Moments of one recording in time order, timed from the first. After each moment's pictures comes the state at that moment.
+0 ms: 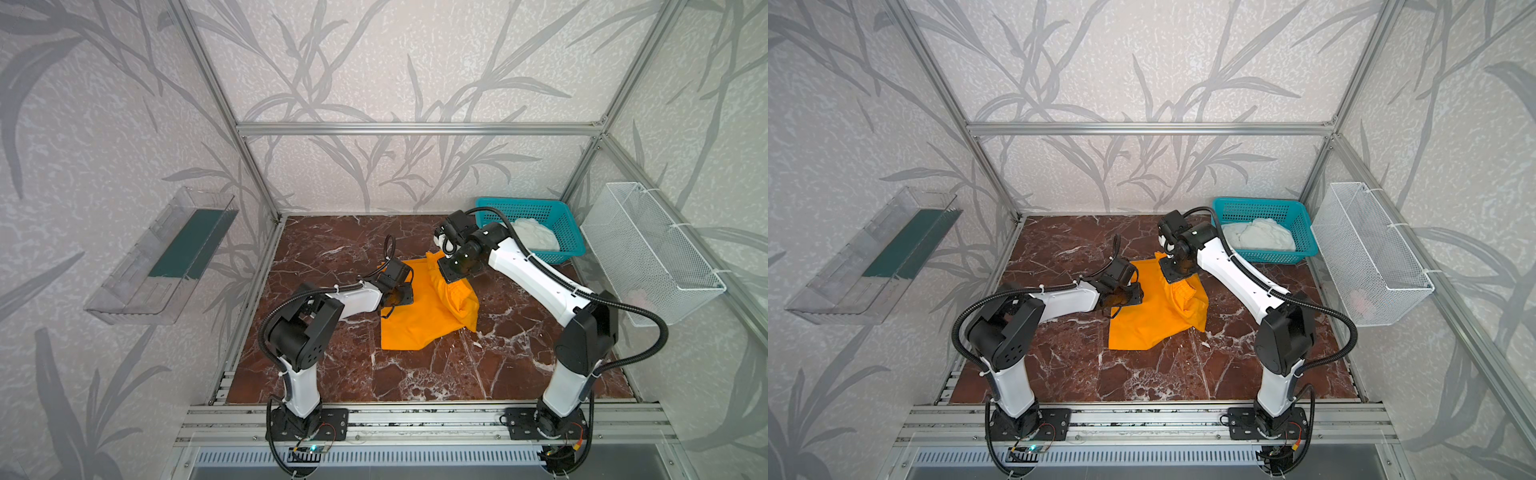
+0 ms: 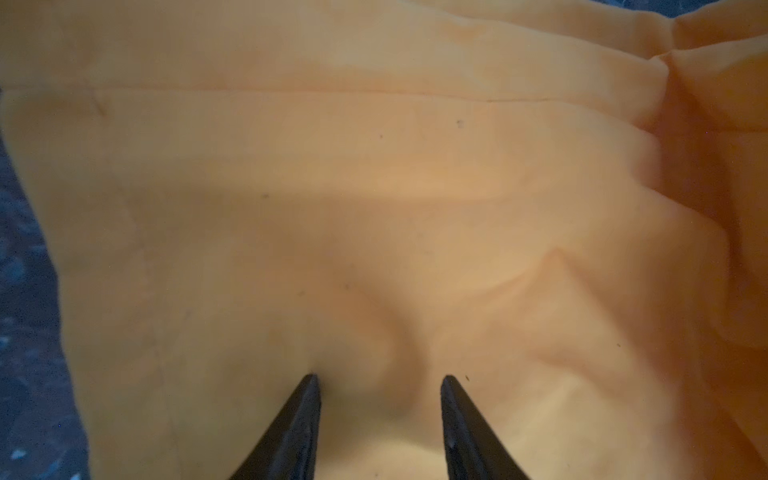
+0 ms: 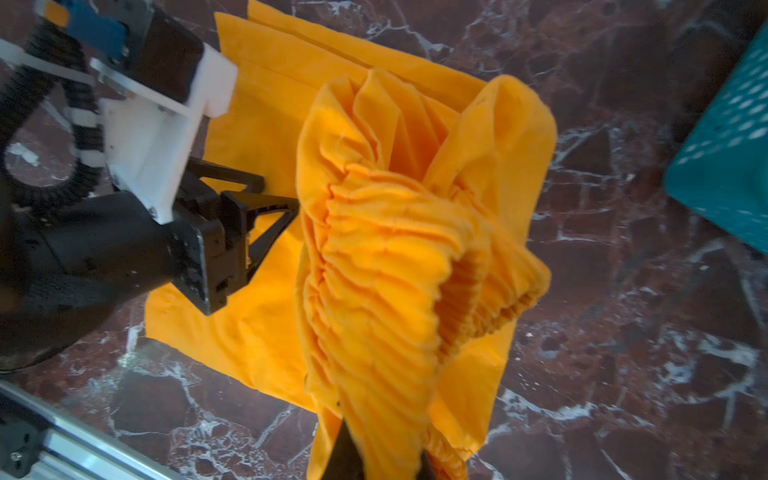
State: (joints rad) left arm -0.60 1.85 1.03 -0.15 -0.01 -0.66; right arm 0.61 1.82 1.74 -1.10 -0.04 0.21
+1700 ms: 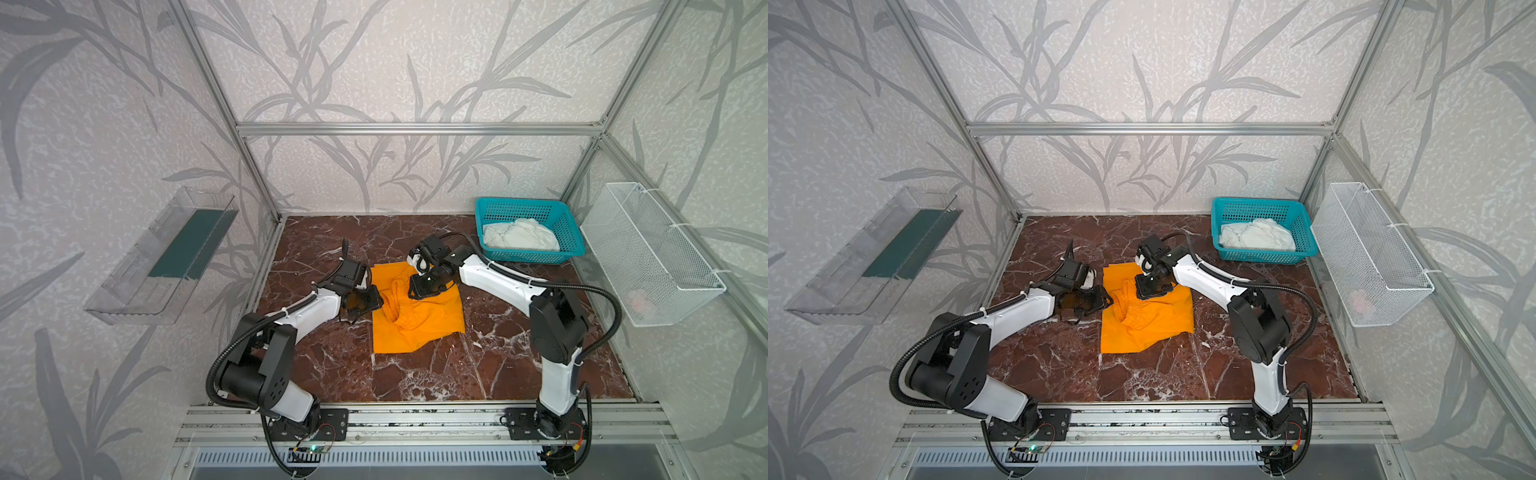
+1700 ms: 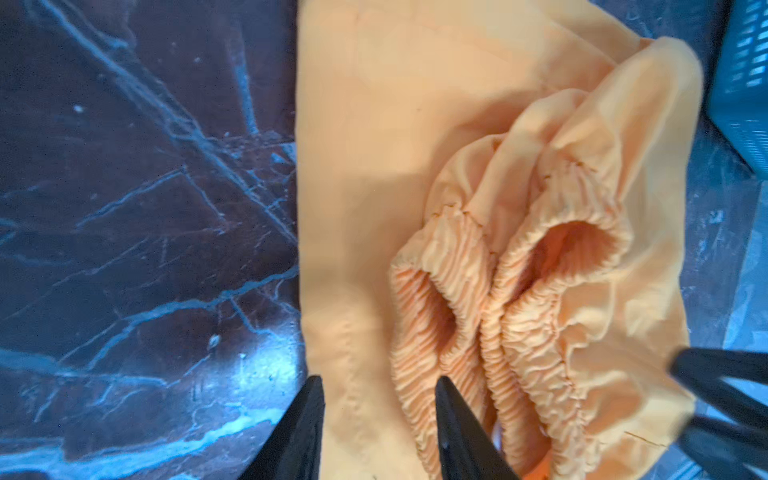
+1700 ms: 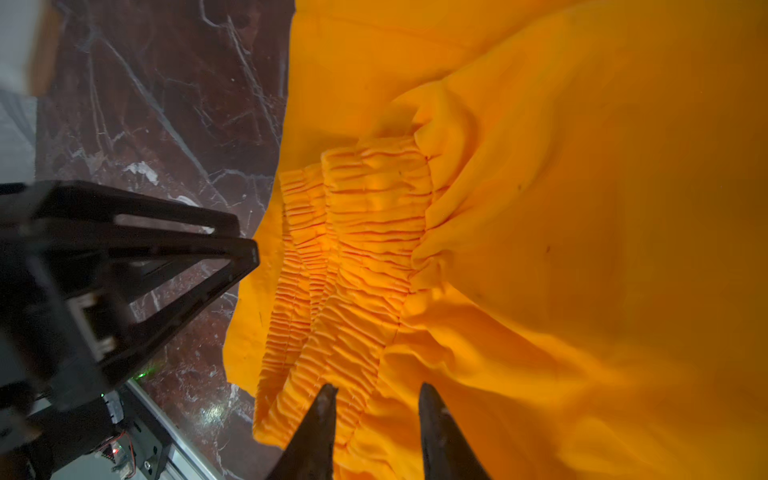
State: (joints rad) left arm -0.34 1.53 0.85 -0.35 0.27 -0.63; right arm 0.70 1.98 1.55 -0.72 -0.29 0.38
